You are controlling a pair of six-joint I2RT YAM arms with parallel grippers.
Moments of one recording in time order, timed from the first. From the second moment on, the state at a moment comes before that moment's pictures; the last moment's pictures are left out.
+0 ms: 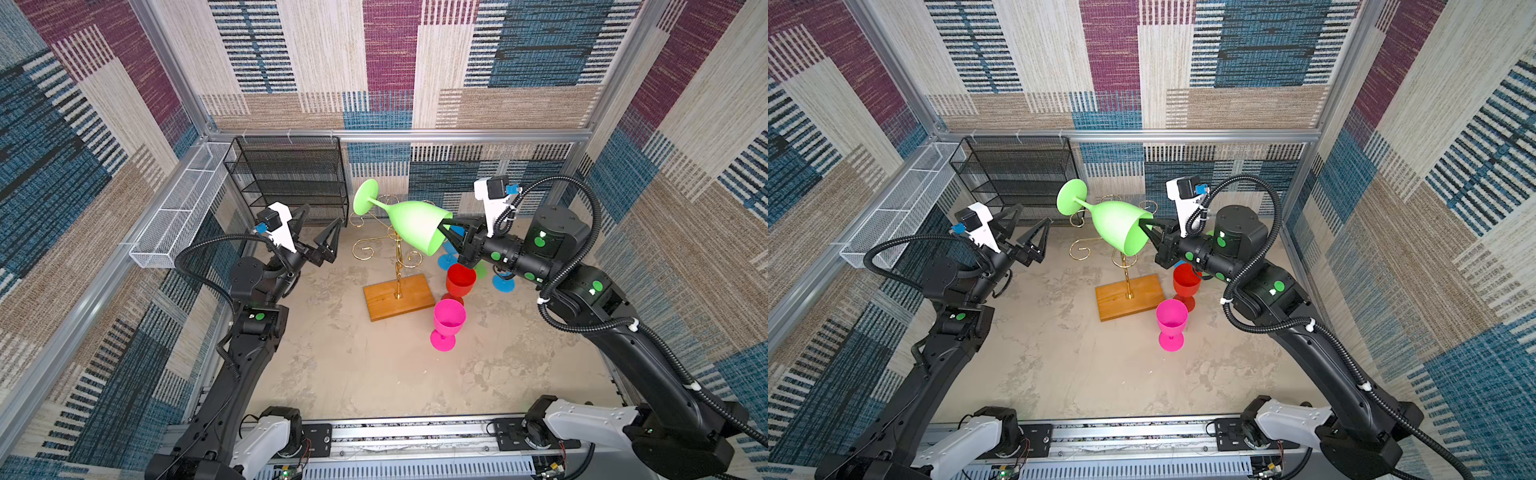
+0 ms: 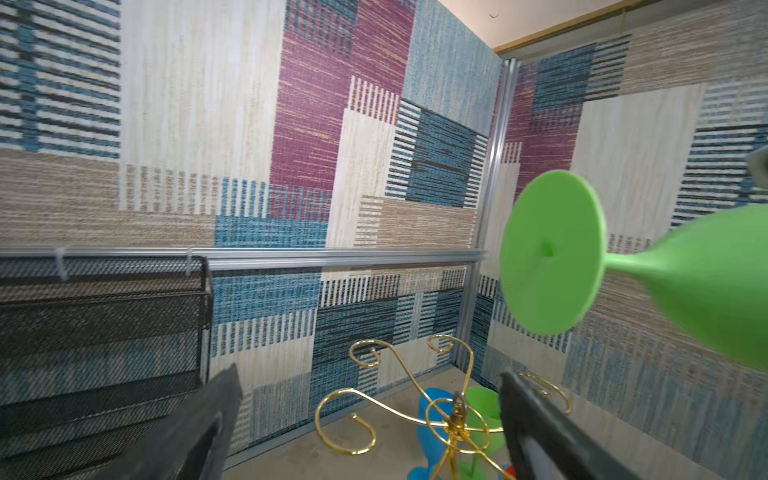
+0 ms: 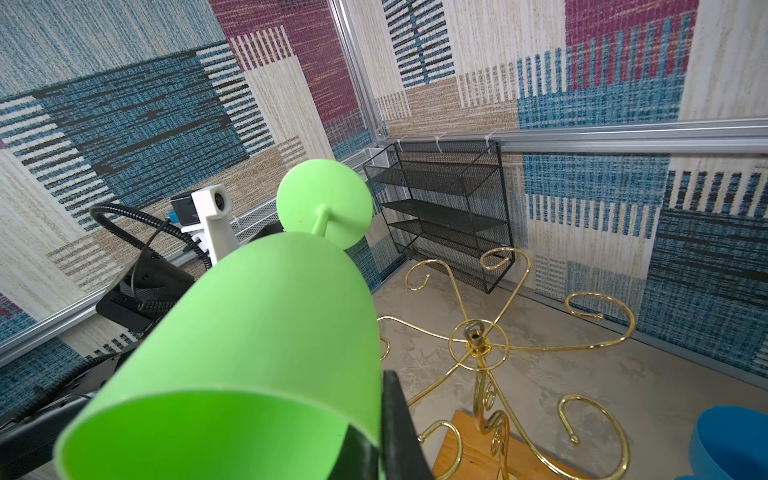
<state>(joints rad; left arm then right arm) -0.08 1.00 0.87 0.50 0.42 -0.31 0.68 1.18 1.56 -0.43 -0.25 0.28</state>
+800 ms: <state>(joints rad) 0.13 0.99 0.62 0.53 0.27 -0.36 1.05 1.24 1.49 -0.93 -0.04 0.31</state>
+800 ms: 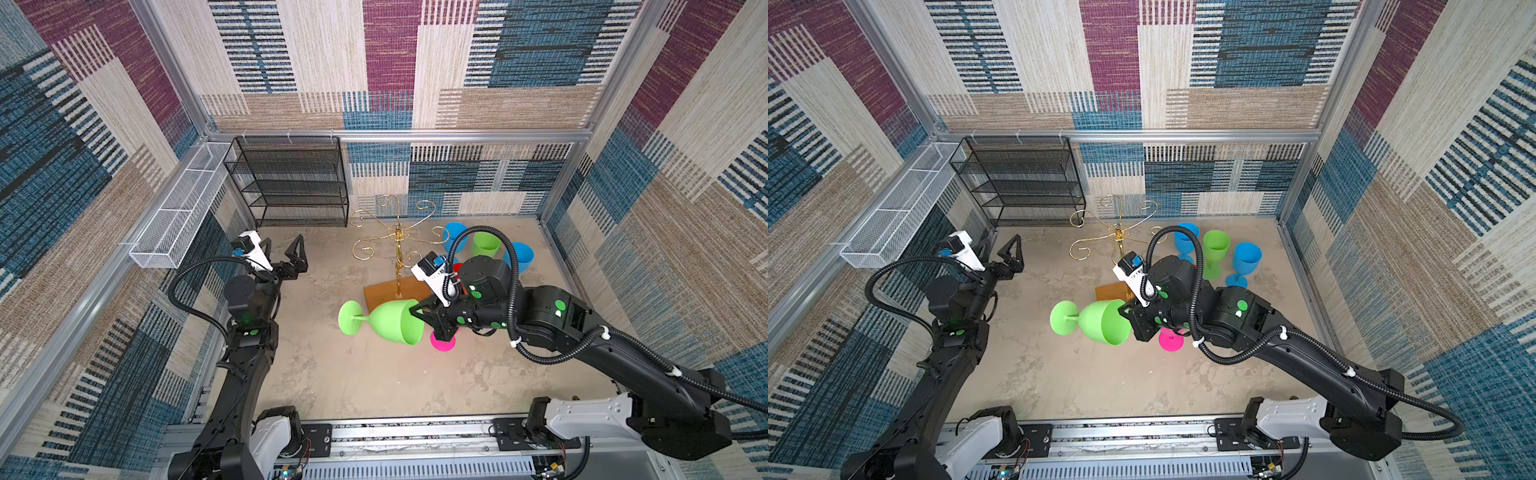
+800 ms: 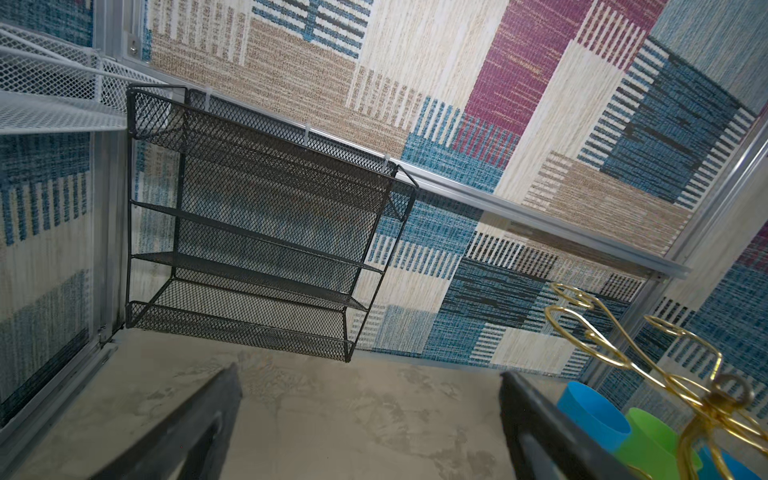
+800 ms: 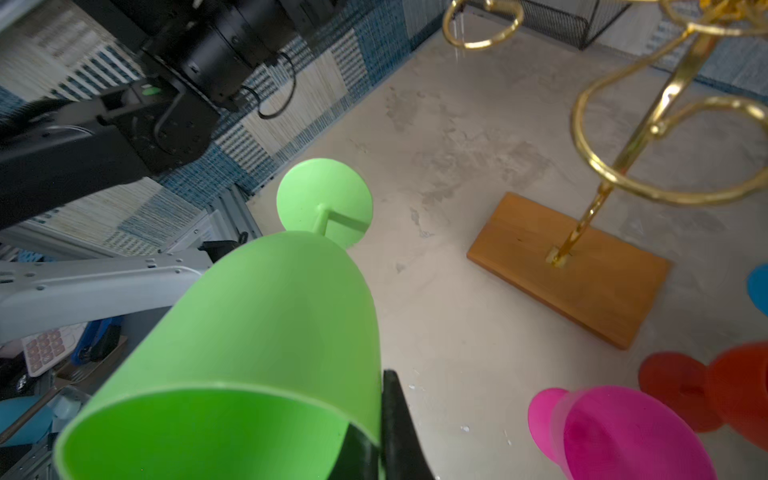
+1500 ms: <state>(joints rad) 0.16 0.98 0.57 0.53 0.26 -0.30 1.12 1.52 1.54 -1.32 0.17 0.48</state>
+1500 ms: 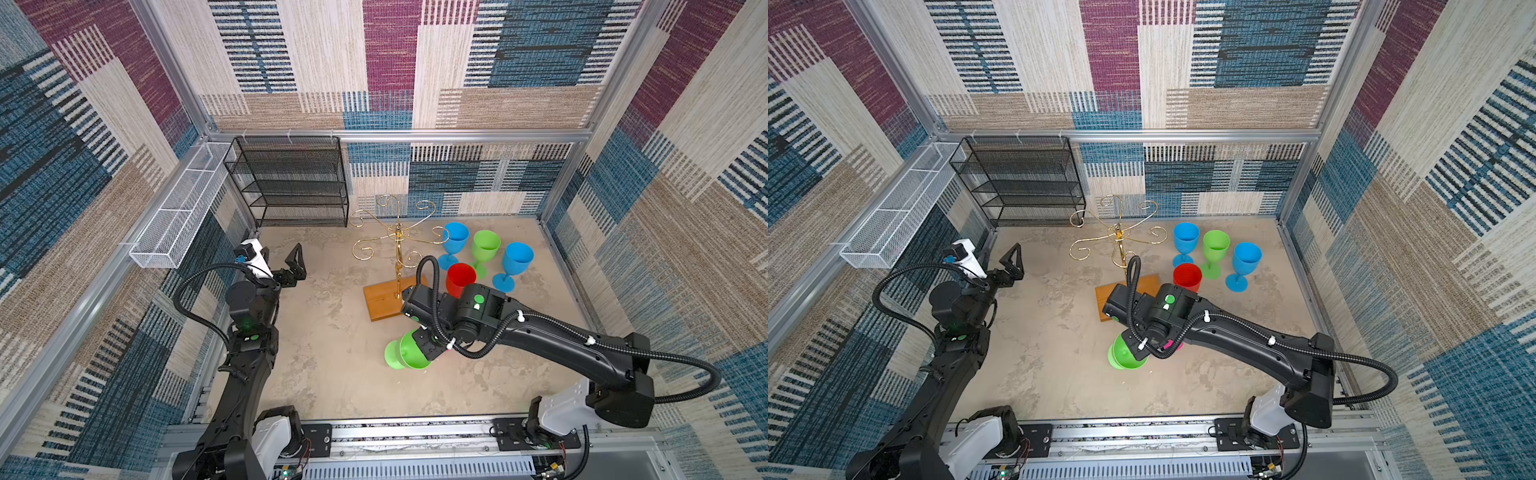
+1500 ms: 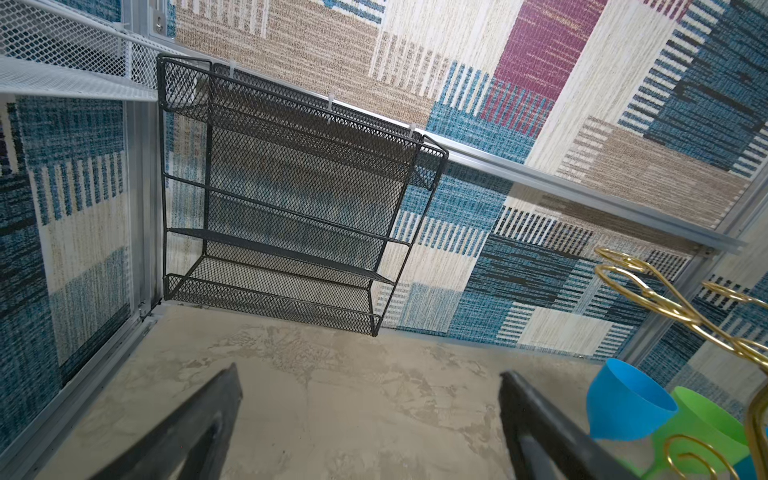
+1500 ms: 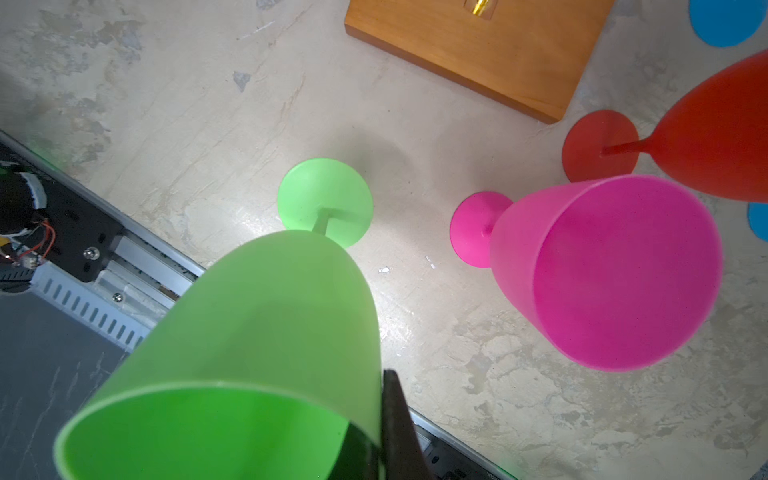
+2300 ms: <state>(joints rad) 0.16 0.99 0.56 0.53 0.26 -0.28 1.12 1.67 1.53 -1.23 0.17 0.44</state>
